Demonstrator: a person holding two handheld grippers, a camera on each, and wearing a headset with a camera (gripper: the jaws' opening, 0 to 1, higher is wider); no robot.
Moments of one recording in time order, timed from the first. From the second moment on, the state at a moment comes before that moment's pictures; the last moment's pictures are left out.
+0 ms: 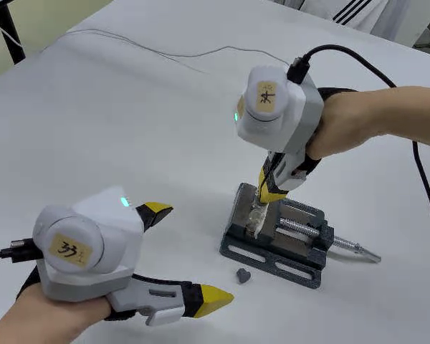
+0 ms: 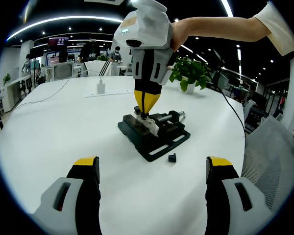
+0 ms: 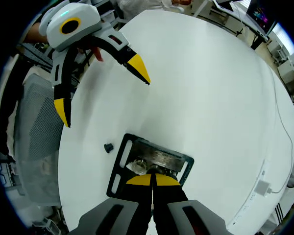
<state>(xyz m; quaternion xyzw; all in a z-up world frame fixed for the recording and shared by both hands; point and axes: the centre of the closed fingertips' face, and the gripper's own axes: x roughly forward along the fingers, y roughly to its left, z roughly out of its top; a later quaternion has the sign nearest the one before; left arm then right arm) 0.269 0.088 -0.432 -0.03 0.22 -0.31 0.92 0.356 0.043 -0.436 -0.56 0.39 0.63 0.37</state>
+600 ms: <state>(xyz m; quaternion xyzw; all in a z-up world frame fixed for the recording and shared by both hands) 0.267 0.086 -0.422 -0.02 0.21 -0.31 0.92 0.356 0.042 -0.436 -0.56 0.39 0.62 0.38</state>
